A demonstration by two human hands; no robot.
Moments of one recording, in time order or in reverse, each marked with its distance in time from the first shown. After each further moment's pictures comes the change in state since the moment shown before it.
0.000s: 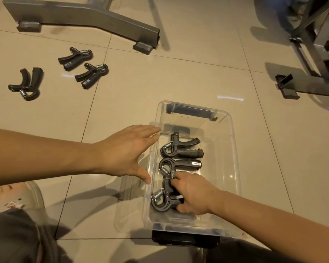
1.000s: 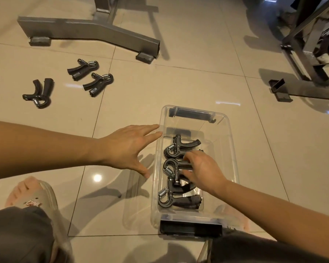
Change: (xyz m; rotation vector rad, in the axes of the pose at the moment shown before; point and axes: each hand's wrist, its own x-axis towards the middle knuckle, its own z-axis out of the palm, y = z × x) left_hand -0.016 -0.011 -0.010 0.075 -0.045 -0.025; right_hand 0.001 0.012 -0.014 0.198 0.480 0.306
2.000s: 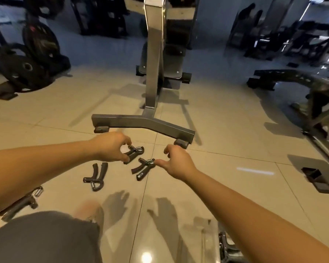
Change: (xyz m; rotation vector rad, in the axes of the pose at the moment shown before) left_hand -0.081 -0.263 -0.178 -0.030 0.242 -0.512; right_hand 0.253 -0.231 -0.191 0.303 0.190 0.034
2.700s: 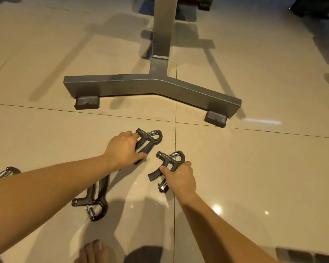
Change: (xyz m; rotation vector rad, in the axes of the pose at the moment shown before) left_hand 0.256 -0.144 0.225 -0.130 -0.043 -0.048; right_hand 0.201 0.054 0.267 0.286 -0.049 0.786
